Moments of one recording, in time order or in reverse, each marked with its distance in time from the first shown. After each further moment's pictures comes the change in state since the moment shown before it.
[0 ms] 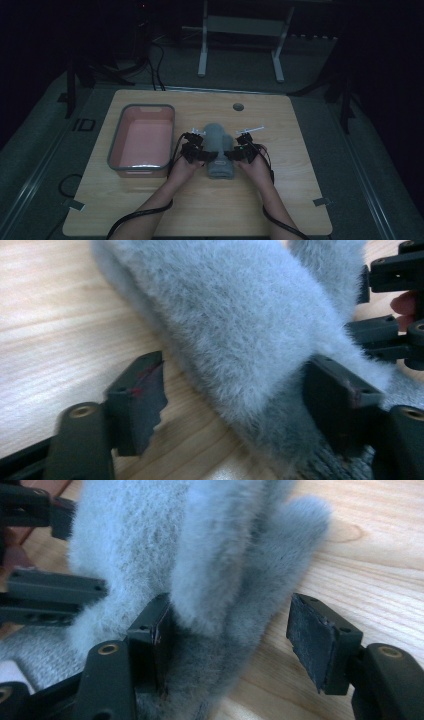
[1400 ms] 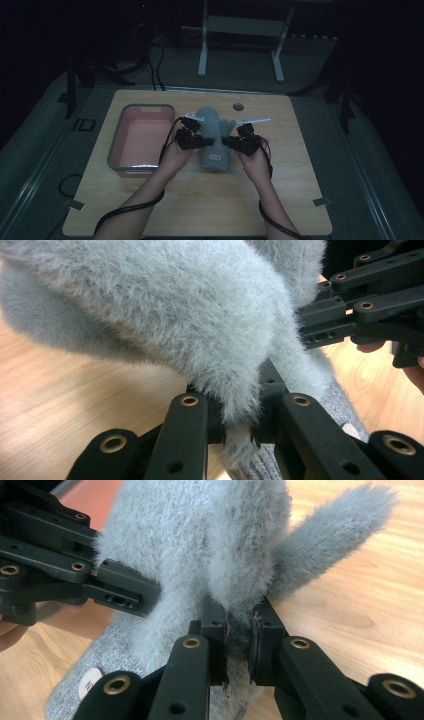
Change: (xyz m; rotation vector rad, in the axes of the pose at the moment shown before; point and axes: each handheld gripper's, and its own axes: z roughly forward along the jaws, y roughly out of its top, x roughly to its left) left arm -0.020 0.045 -0.078 -0.036 -0.105 0.150; right arm 0.049 0.030 -0.065 -0.194 0.056 -0.040
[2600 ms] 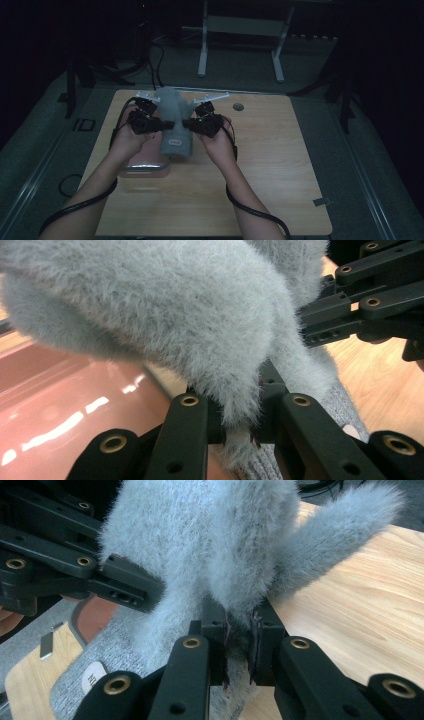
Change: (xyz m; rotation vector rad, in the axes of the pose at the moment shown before) left arm 0.046 0.007 -0.128 0.006 0.148 0.017; right arm 0.102 0.083 0.034 -0.021 0.090 -0.110
